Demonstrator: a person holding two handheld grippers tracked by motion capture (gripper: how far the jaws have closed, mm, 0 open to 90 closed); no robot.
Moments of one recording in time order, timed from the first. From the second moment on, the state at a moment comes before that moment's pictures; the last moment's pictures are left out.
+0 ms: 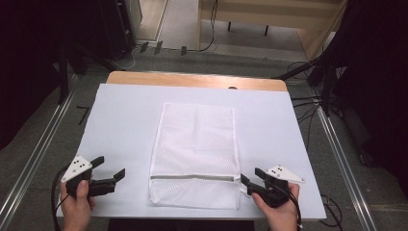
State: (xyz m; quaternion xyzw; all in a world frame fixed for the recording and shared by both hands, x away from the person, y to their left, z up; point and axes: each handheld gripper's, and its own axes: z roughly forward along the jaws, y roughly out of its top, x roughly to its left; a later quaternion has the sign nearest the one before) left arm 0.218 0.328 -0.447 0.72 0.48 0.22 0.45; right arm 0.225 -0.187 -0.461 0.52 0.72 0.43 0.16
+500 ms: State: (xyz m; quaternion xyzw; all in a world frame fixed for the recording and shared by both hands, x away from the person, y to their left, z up) left arm 0.217 0.285 -0.449 0.74 0.45 0.18 0.46; right arm 0.217 -0.171 -0.476 0.49 0.76 0.41 0.12
